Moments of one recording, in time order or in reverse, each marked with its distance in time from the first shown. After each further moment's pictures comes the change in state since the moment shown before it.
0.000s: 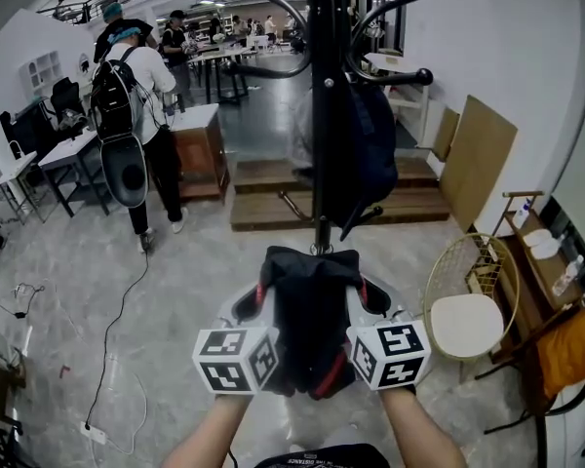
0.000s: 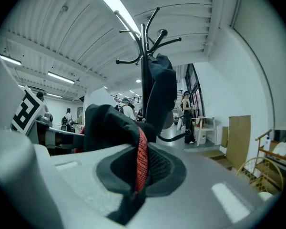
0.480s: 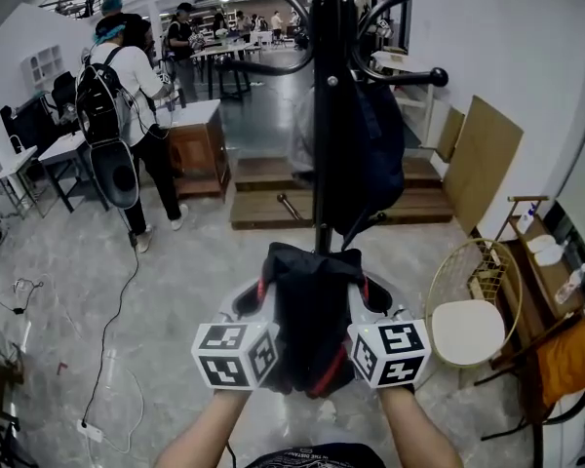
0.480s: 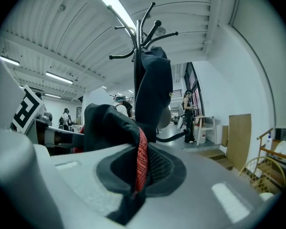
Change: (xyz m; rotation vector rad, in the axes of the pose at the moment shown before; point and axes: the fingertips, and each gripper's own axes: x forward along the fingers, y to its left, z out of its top) left arm 0.038 0.007 0.002 0.001 0.017 -0.007; right arm 0.031 -0.023 -0.004 0.012 0.007 -0.009
